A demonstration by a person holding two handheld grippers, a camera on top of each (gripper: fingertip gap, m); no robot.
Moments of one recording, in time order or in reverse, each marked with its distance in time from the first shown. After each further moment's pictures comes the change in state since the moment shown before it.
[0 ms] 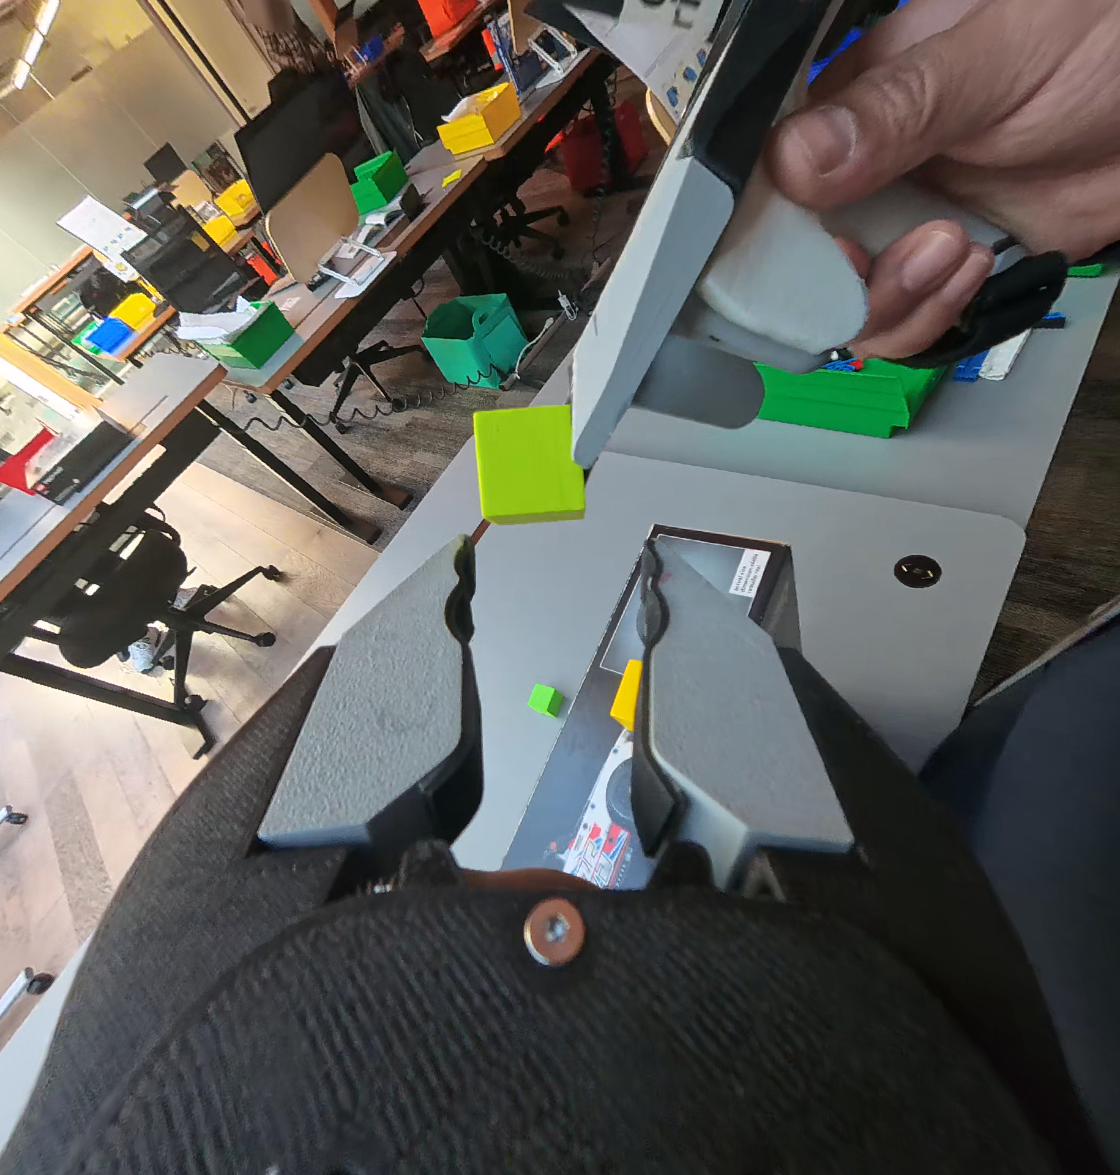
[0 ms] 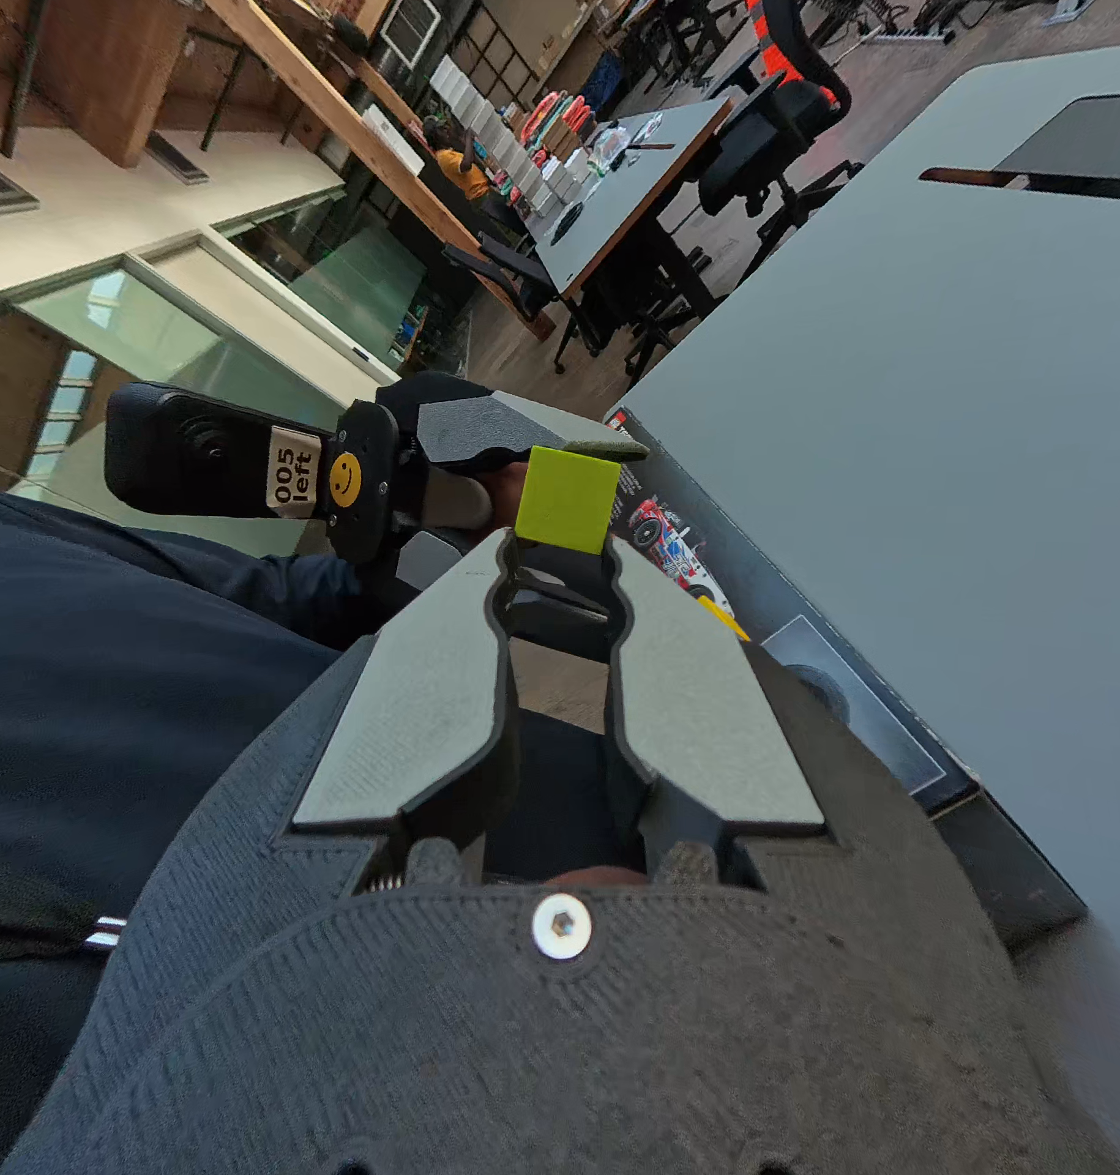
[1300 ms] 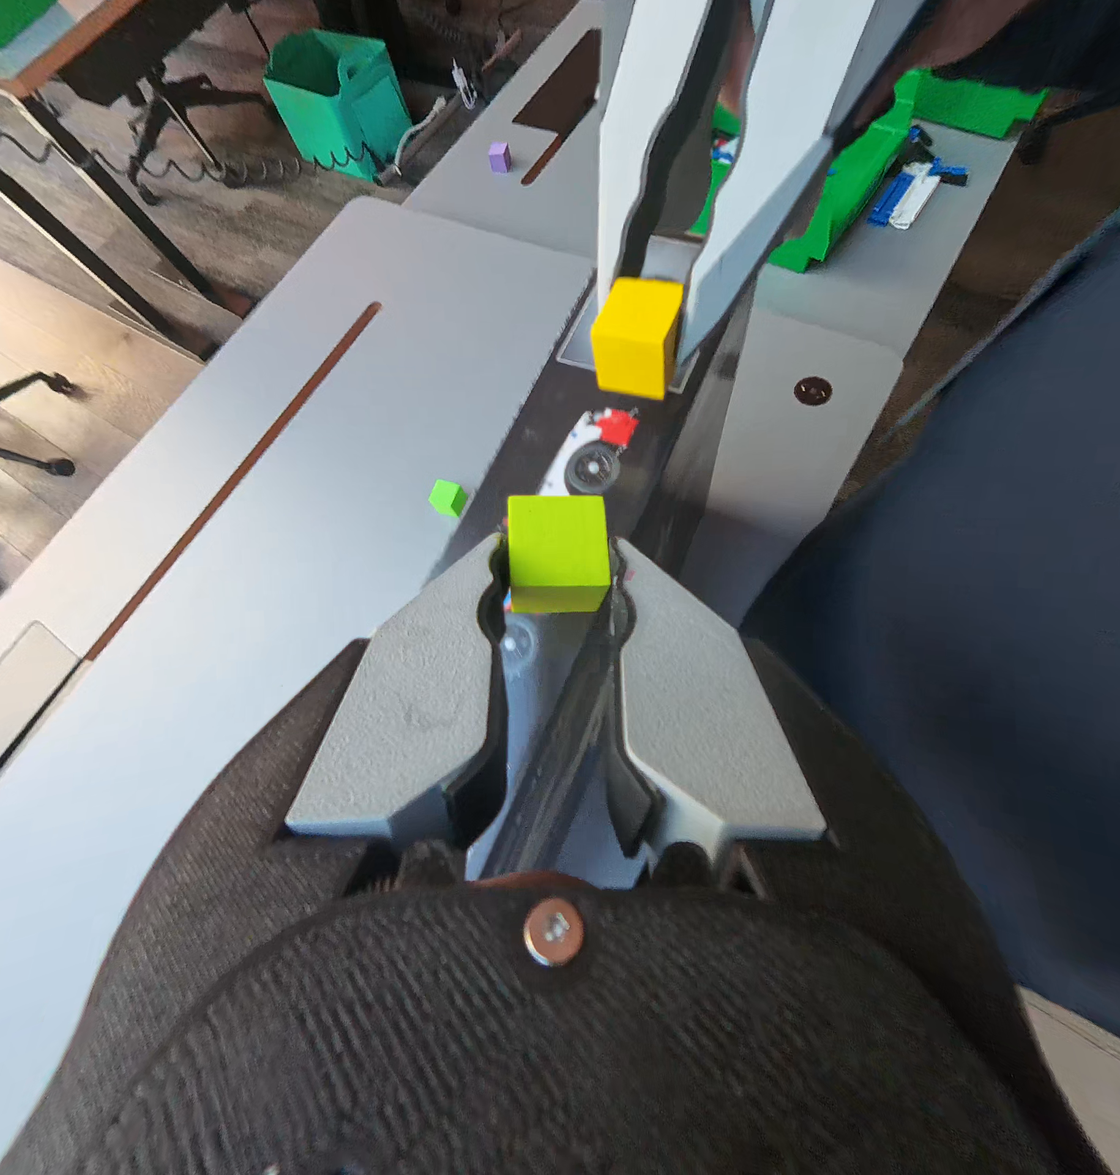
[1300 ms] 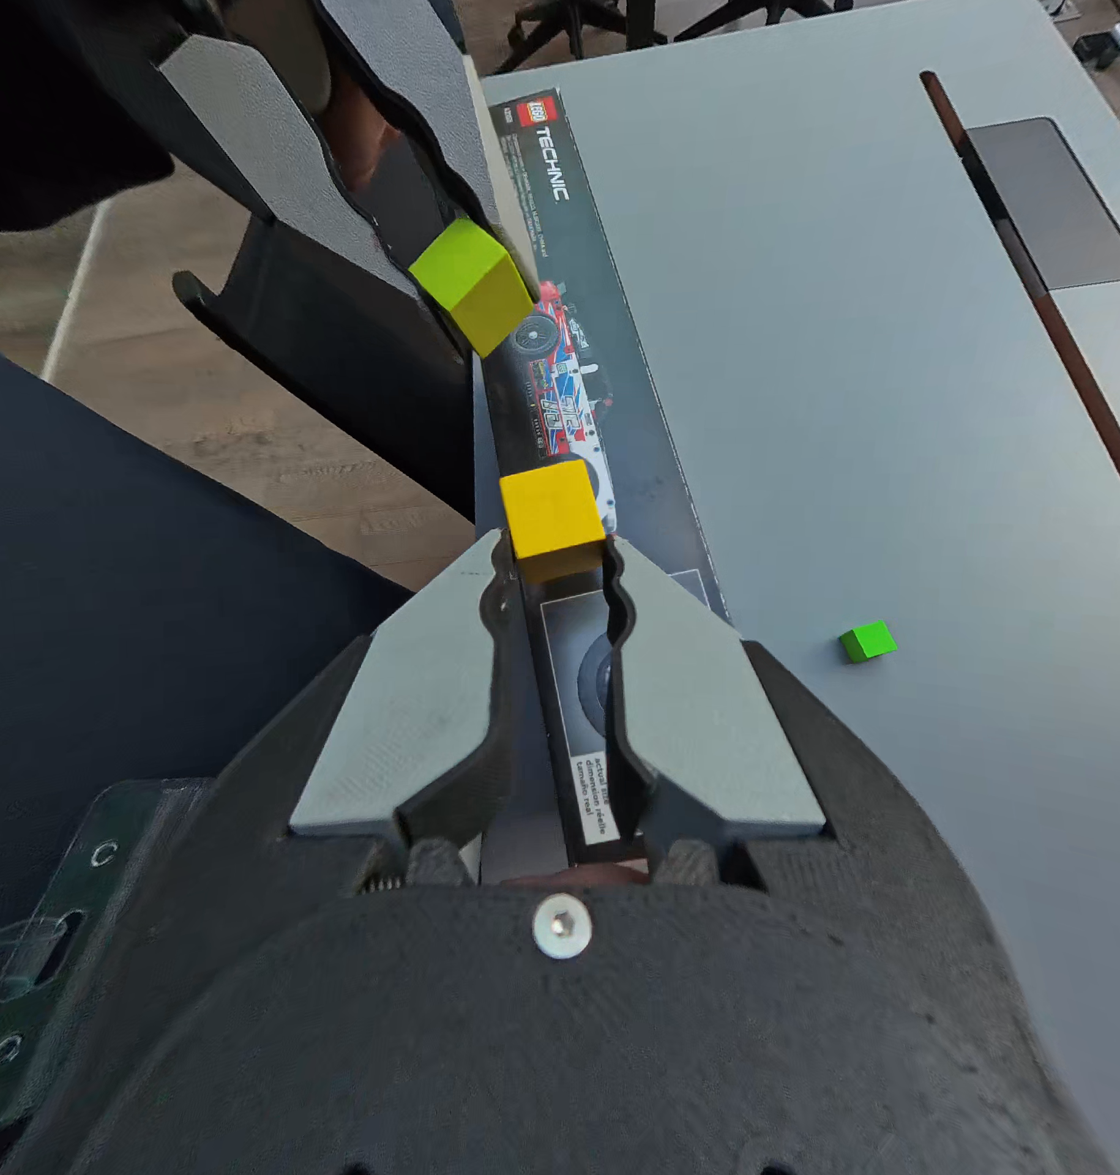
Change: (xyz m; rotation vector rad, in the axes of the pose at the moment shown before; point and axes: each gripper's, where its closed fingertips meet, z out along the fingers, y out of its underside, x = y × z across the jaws) left arm 0.008 0.105 -0.065 -0.235 0.180 -0.195; right arm 0.055 0.071 0.041 -0.424 0.225 -0.629
